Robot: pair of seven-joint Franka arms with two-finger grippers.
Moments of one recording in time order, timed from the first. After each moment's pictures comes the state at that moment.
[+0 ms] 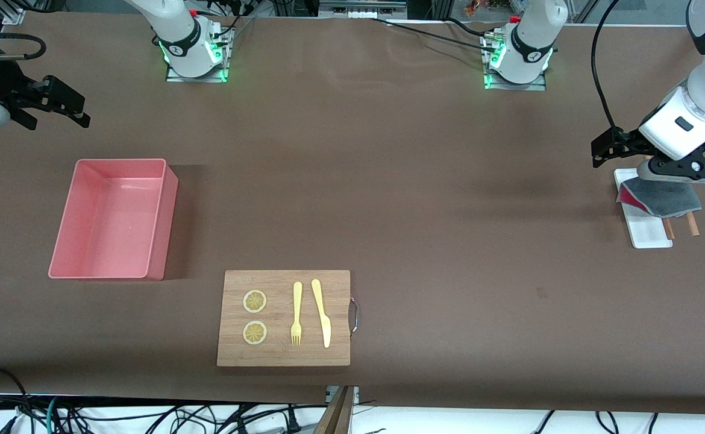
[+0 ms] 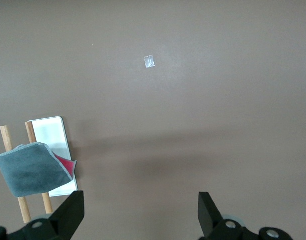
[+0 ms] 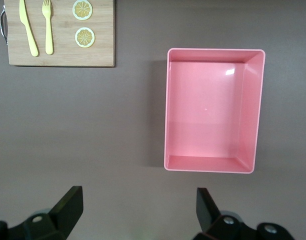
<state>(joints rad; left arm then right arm) -0.04 0.01 -0.04 -1.69 0.06 1.66 0.00 0.21 -0.08 -0.15 -1.63 0.04 1.56 0.03</state>
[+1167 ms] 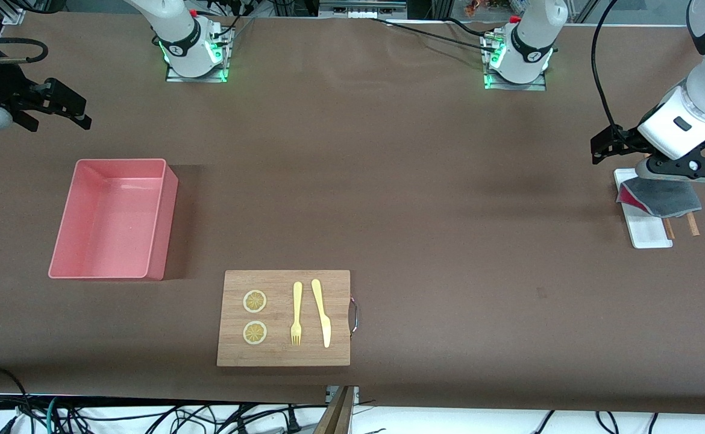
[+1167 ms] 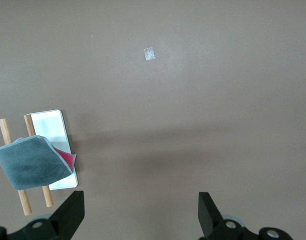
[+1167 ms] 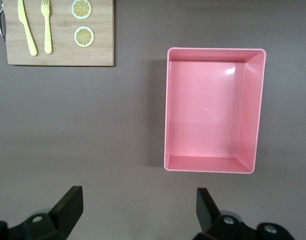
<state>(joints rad) -0.04 0.01 -0.04 -1.69 0.06 1.63 0.00 0.21 -0.08 -0.15 -1.63 0.04 1.56 0.03</state>
